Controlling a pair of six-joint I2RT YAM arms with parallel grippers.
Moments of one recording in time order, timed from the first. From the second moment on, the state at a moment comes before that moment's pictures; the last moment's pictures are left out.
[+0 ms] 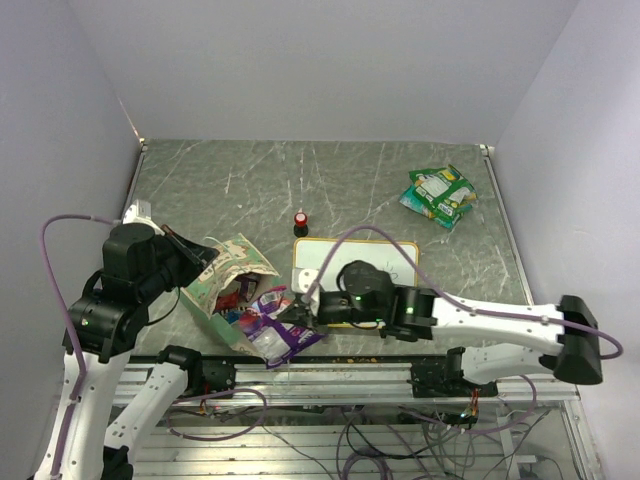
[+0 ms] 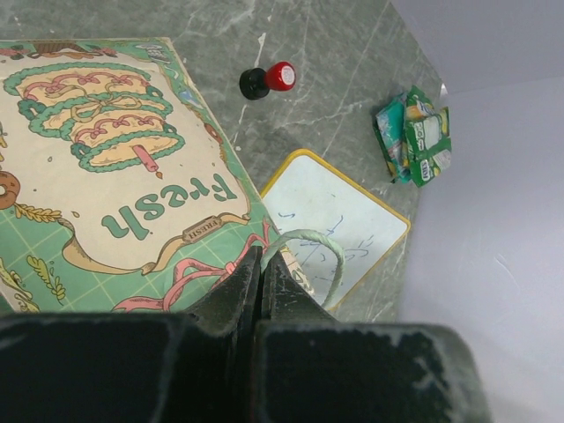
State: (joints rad) left arm -0.25 0.66 1.13 -1.00 0.04 -0.94; right arm 1.29 1.11 0.88 0.01 -0.25 -0.15
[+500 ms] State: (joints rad) left arm -0.25 0.64 1.13 -1.05 -0.01 -0.95; right arm 1.21 0.92 1.02 -0.14 0.20 -0.37
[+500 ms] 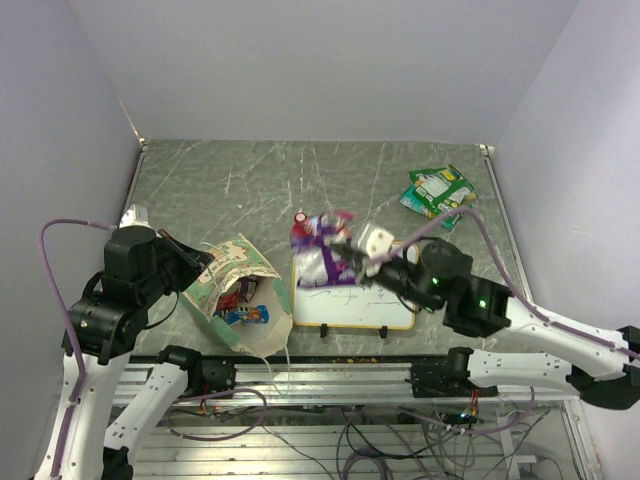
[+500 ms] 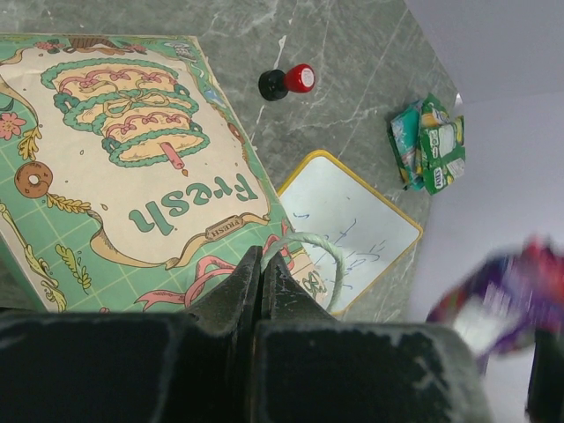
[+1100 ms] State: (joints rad) left arm -0.25 0.65 1.13 -1.08 -0.01 -0.96; right arm 0.20 1.49 1.11 0.15 0.18 -0.03
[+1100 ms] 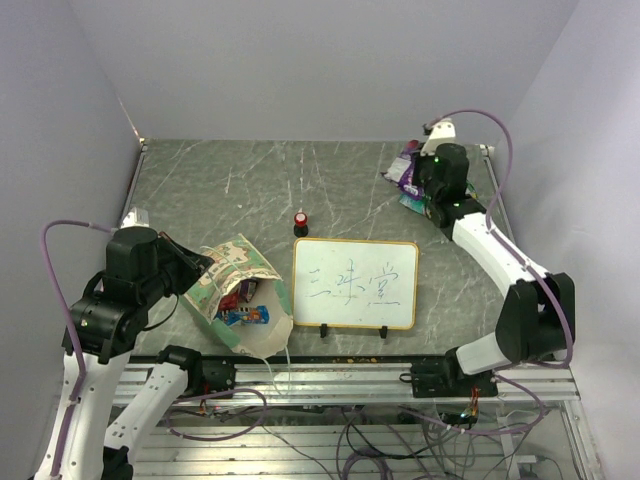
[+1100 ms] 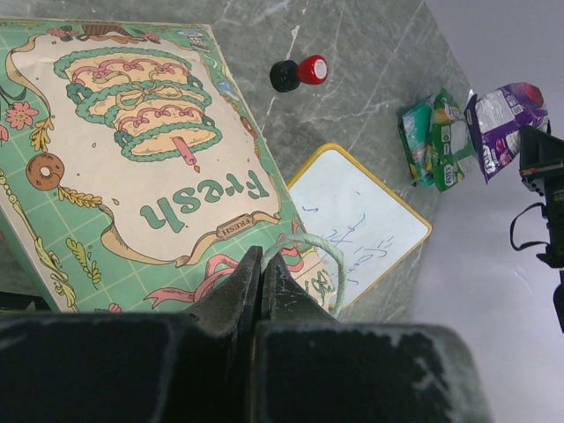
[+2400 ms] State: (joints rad) left arm -0.25 0.73 1.13 -0.99 0.01 -0.96; right arm -0.10 1.68 0.95 0.45 0.02 0.12
